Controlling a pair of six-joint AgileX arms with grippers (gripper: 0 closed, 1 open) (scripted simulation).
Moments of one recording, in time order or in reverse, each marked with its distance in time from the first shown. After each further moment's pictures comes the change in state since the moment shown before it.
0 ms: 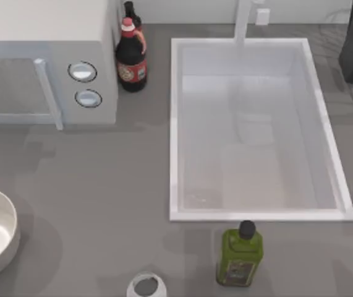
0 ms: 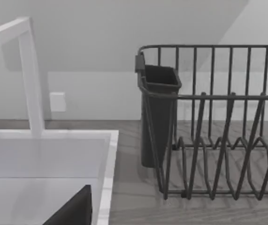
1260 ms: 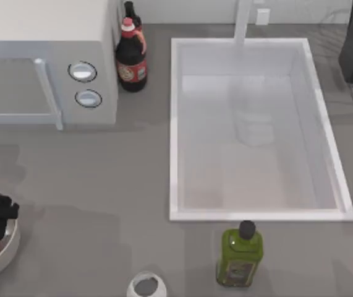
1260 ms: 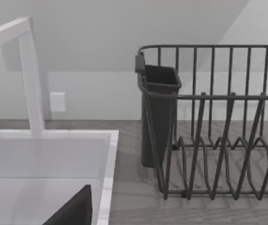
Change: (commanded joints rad) left arm 0.011 0.078 -0.929 1.004 0.002 0.015; right arm 0.000 0.000 0.000 0.000 0.000 0.000
